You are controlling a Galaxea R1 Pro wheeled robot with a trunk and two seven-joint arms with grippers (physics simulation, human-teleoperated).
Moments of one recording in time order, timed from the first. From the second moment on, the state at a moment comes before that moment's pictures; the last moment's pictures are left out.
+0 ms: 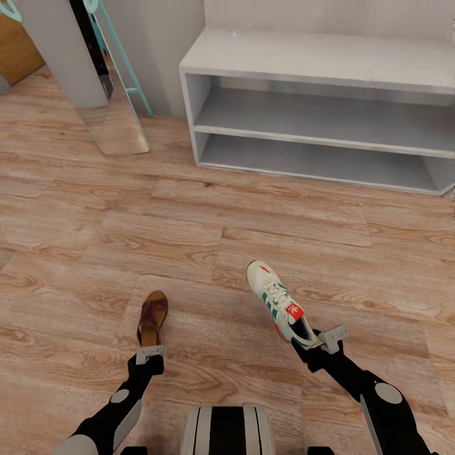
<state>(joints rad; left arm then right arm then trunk) -0.54 0.06 -0.23 -0.41 0.31 -0.30 0.03 -0.16 -0.01 -0.21 -1.49 0.24 0.25 0.59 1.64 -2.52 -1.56</state>
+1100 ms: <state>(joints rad) -0.47 0.09 -0.23 -0.38 0.27 -0.30 0.04 -0.16 -0.01 -0.39 -1.49 0.24 0.24 0.59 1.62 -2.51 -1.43</state>
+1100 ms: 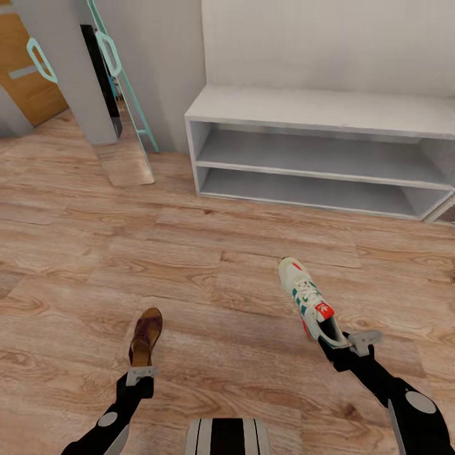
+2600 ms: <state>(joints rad) -0.28 0.15 -0.21 -0.40 0.28 -0.45 0.08 -0.05 0.00 -0.68 -0.85 0.24 -0.43 0.51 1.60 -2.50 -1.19</state>
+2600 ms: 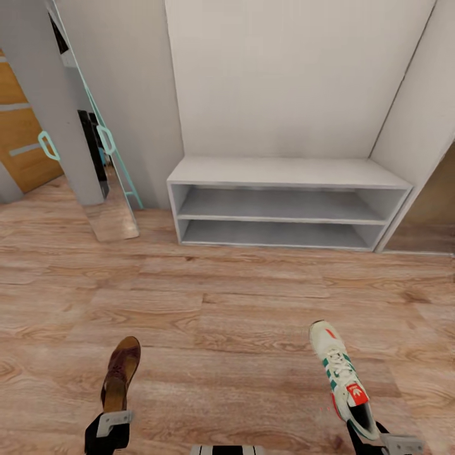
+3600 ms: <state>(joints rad) -0.26 0.13 -0.24 -0.42 0.17 -0.47 0.10 -0.06 0.03 -0.69 -0.63 0.39 -0.50 0.26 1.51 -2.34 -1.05</state>
